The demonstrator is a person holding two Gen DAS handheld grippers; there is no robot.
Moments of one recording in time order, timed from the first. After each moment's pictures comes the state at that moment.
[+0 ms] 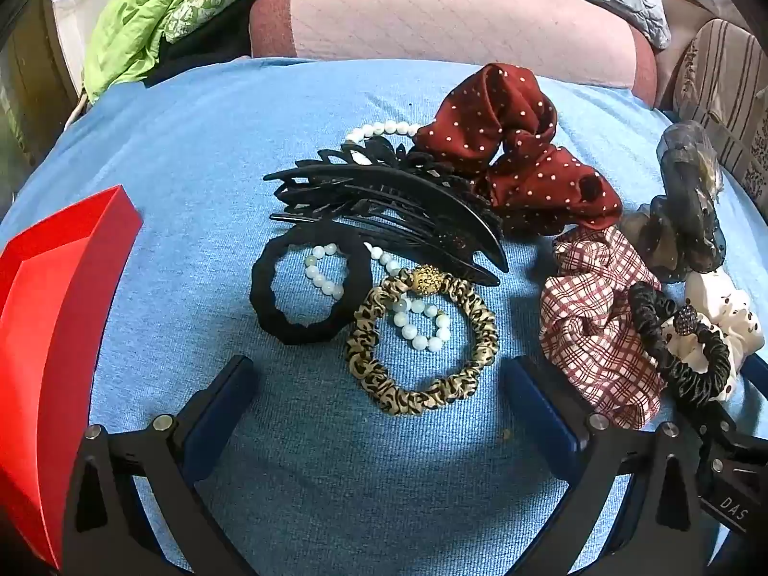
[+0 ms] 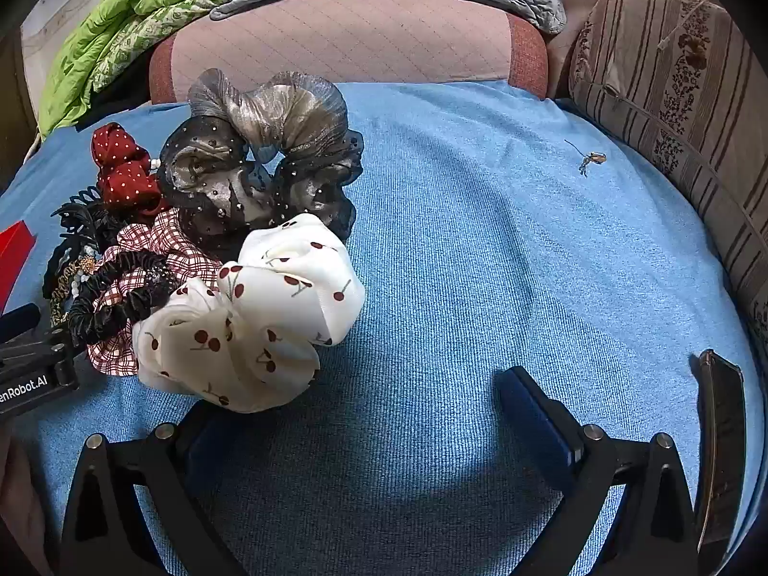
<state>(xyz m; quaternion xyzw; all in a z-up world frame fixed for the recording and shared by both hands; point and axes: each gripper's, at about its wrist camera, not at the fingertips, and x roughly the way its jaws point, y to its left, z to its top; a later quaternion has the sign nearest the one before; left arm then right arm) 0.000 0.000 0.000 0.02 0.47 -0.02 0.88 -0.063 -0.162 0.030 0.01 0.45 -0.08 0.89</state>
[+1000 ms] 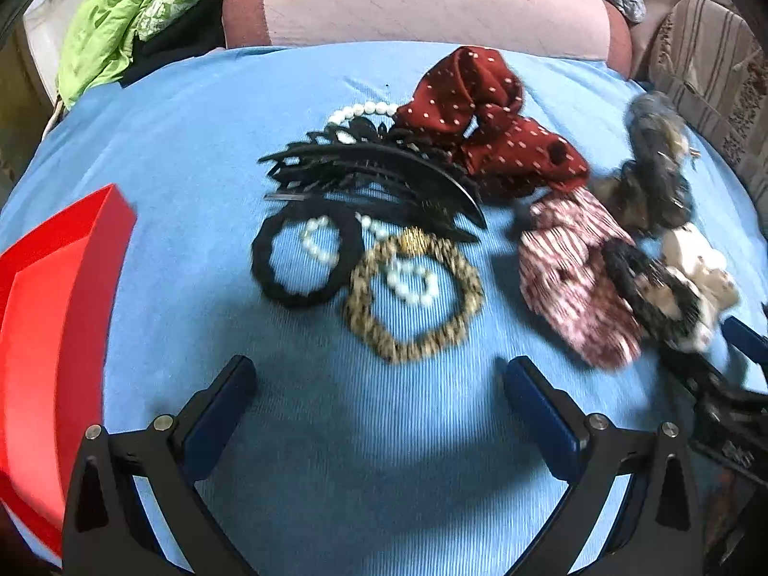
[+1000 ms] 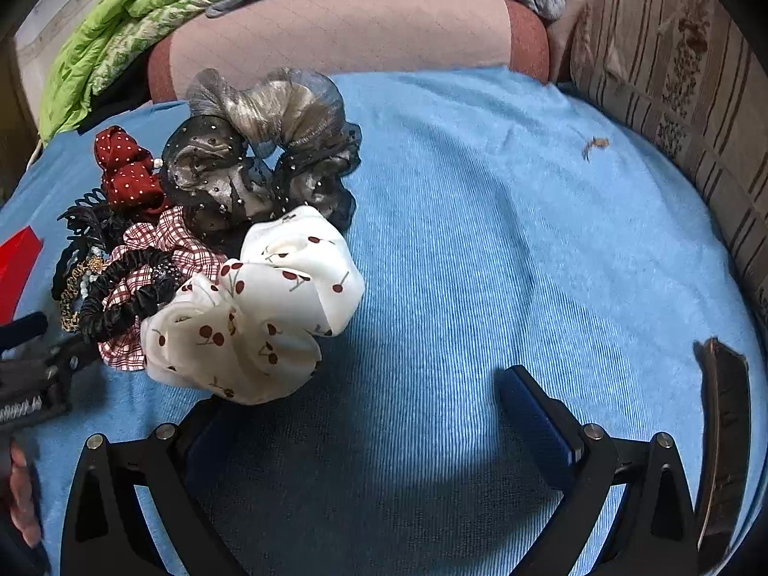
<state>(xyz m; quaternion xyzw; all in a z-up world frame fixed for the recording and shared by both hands) -0.016 0.013 0.013 0.04 0.50 -0.06 0.86 -0.063 -0.170 0.033 0.04 0.48 -0.08 0.87</state>
